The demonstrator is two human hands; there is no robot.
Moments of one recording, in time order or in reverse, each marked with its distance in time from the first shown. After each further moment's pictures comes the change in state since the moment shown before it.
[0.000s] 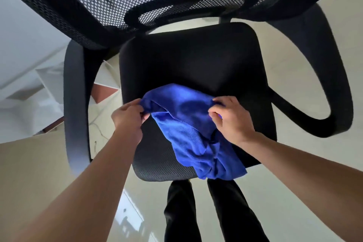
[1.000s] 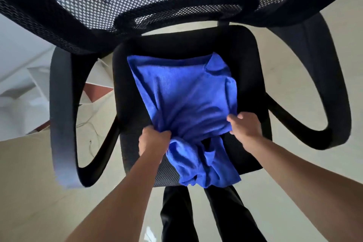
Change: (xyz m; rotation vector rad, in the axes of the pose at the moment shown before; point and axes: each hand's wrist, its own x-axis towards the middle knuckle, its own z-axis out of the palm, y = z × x) left_hand -0.025 -0.068 0.026 0.921 -0.058 -0.007; right_hand 0.005 0.053 0.015 0.454 -0.068 0.872
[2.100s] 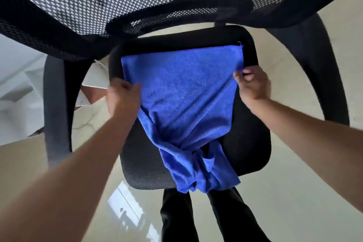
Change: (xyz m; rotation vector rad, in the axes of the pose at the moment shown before) left_hand 0.044 0.079 -0.073 -0.169 0.370 0.384; right_hand 0.064 -0.068 -0.039 0.040 0.322 -0.297
